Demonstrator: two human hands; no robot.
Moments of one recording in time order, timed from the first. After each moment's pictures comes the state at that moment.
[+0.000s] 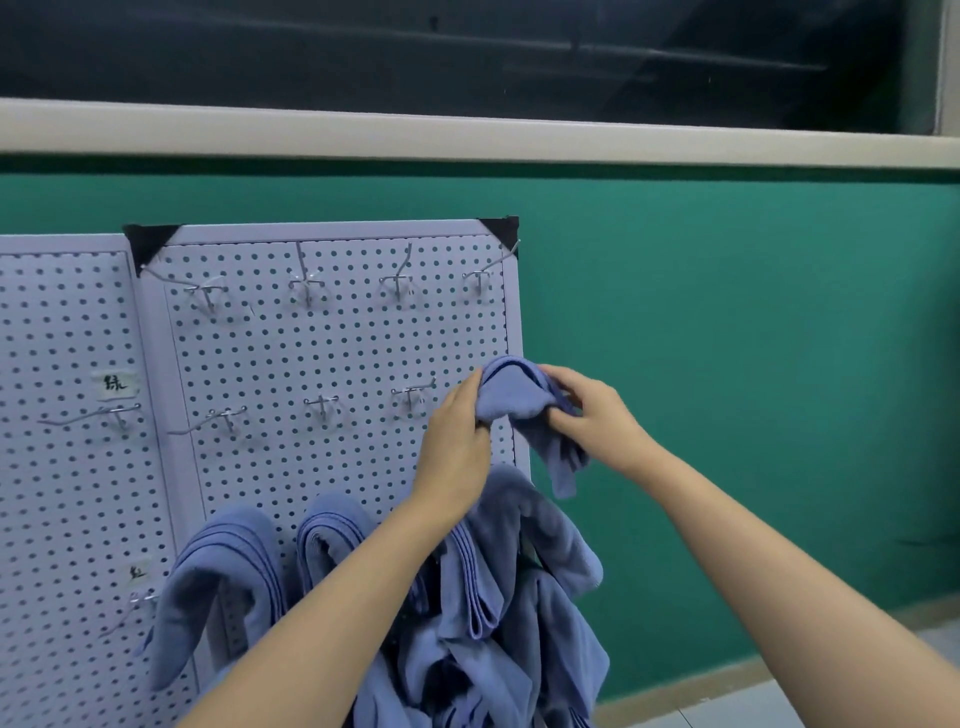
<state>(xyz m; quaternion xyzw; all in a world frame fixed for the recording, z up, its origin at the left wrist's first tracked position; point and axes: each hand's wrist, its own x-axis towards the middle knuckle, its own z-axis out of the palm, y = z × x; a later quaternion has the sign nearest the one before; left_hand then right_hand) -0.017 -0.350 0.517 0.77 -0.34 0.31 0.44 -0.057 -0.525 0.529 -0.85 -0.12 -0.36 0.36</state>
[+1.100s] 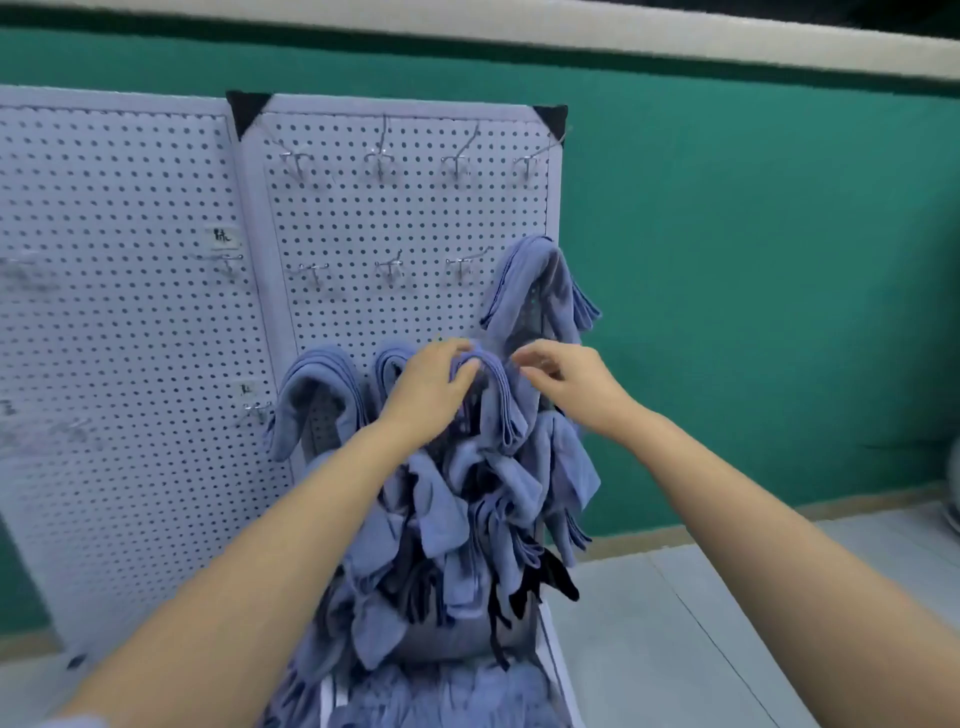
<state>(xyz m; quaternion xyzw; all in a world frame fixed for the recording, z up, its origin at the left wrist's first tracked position) -0.093 -0.239 0.464 0.86 -0.31 0.20 0.35 -0.150 -0.424 0.468 -0.91 -0.10 -0.27 0.29</state>
